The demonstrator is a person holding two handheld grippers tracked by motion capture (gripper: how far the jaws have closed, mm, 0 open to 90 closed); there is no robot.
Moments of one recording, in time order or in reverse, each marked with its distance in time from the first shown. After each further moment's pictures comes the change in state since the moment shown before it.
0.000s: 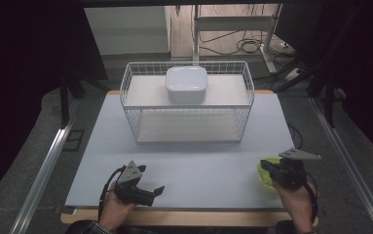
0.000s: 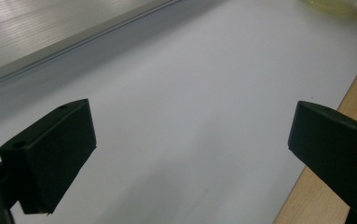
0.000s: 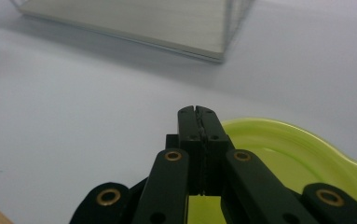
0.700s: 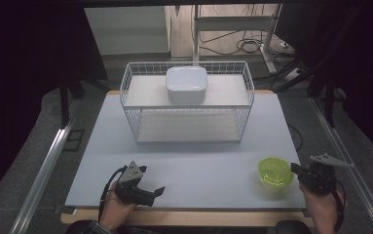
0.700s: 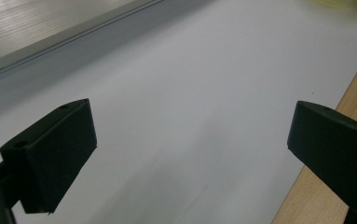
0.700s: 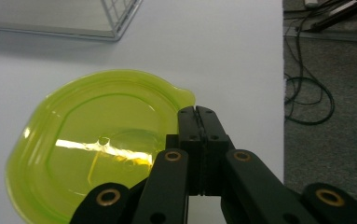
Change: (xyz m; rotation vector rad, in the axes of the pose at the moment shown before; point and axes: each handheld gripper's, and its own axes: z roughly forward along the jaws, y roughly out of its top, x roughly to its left) left arm 0.000 -0.001 0.003 0.018 -0.007 -0.001; right arm -0.057 -0.028 -0.029 0.008 -0.196 0.114
